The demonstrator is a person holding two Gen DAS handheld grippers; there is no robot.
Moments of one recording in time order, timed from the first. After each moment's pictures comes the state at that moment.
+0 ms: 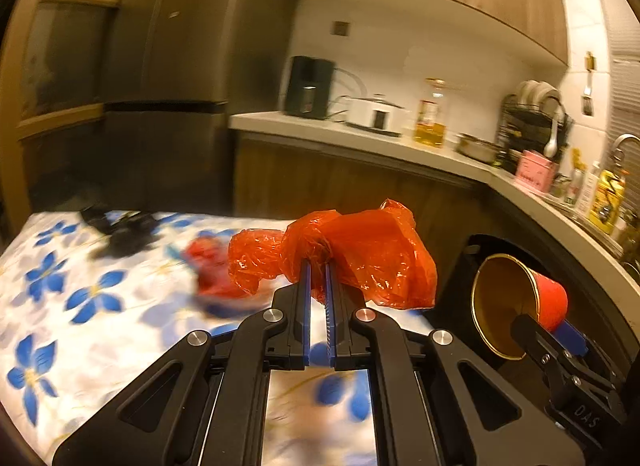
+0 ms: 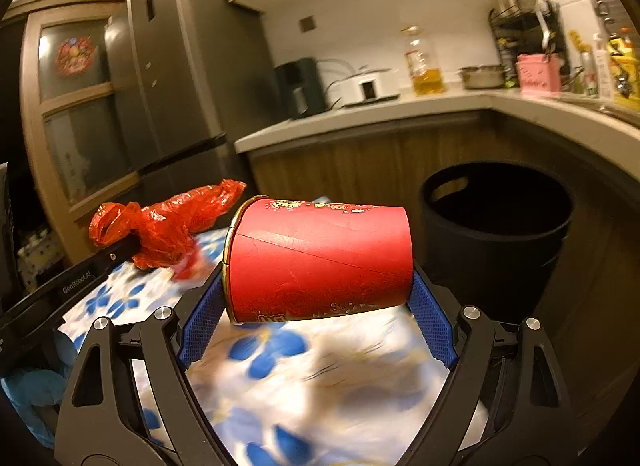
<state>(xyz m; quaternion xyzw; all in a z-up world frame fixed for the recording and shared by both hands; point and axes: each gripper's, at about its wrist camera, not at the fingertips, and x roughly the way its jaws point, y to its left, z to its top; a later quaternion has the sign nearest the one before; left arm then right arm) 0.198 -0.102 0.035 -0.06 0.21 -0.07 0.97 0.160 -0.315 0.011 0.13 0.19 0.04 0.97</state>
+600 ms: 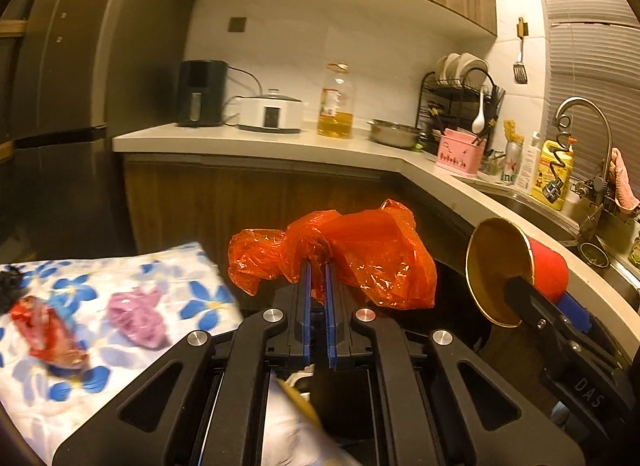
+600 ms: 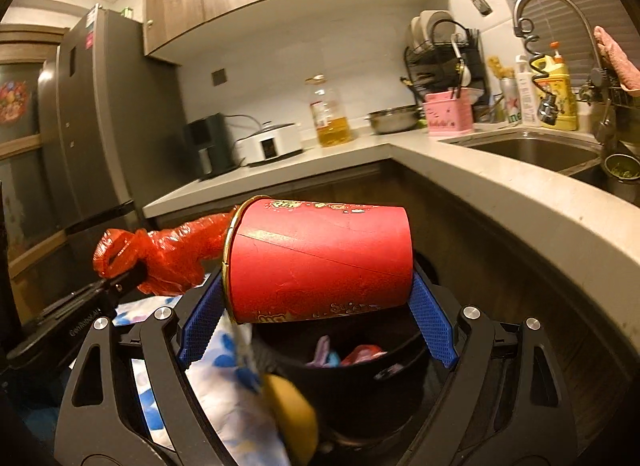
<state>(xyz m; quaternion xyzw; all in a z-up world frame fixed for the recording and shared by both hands) 0.262 -0.275 0.044 -0.02 0.20 -0.20 0.96 0.192 -0.461 0.036 0.14 0.13 -0.09 0.98</state>
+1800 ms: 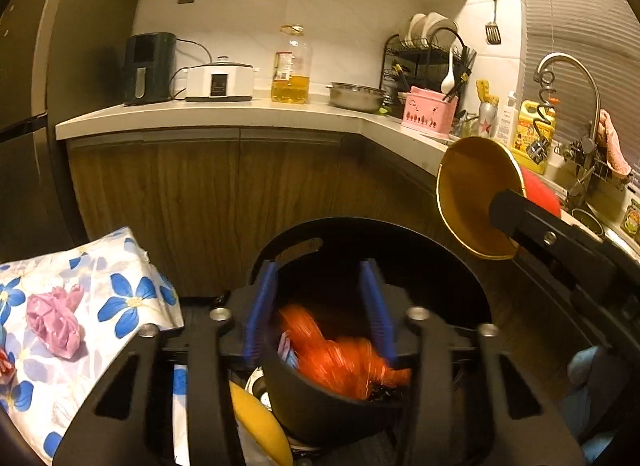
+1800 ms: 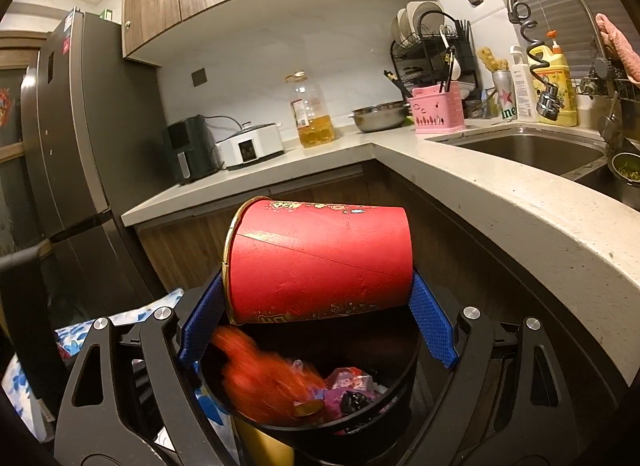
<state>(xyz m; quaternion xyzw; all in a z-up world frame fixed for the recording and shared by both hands) 0.304 -0.328 0.001 0.00 0.24 -0.25 0.94 0.238 -0.497 0.029 0.15 0.14 -0.10 0.97</state>
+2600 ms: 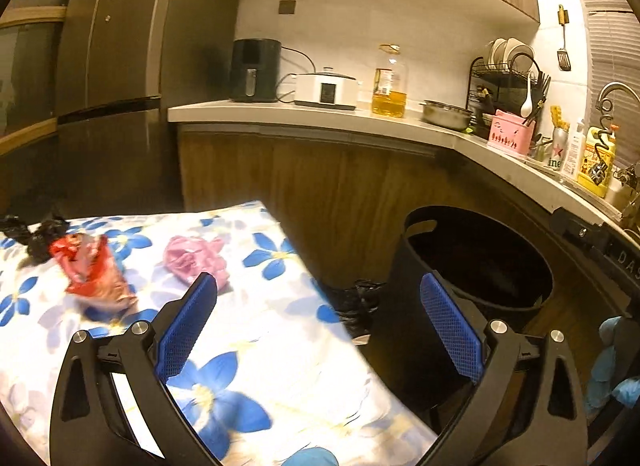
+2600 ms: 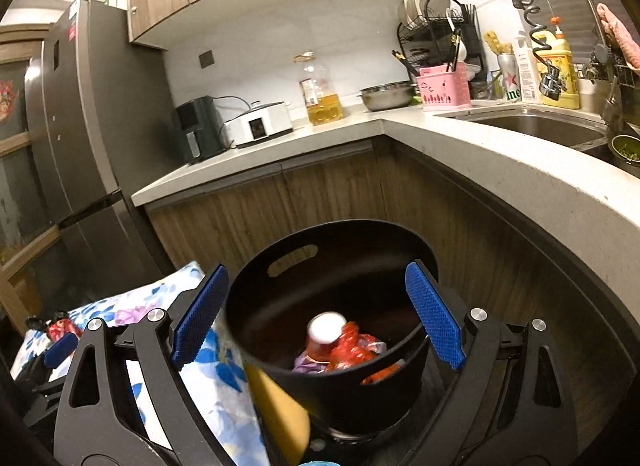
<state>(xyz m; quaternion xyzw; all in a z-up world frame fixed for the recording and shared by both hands) 0.240 -0.220 0.001 -0.02 0.23 -0.09 0.97 0.209 -0.457 0.019 0.15 0.17 -0.09 0.97</state>
